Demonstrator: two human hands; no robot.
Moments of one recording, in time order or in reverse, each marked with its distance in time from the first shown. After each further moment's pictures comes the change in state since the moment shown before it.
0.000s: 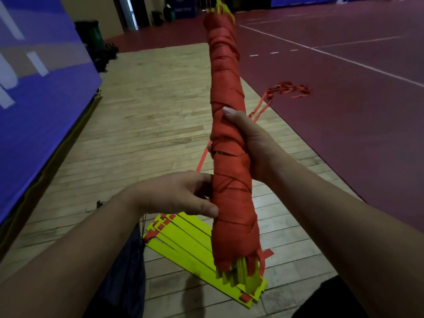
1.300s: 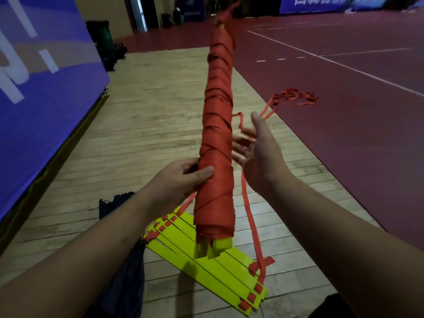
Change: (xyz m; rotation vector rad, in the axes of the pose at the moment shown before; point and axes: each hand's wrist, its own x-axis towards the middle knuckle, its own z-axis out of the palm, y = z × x) left_hand 0.005 -0.010 0.004 -0.430 0.631 0.154; right_hand 0.023 0.017 -0.005 0.027 0.417 -0.083
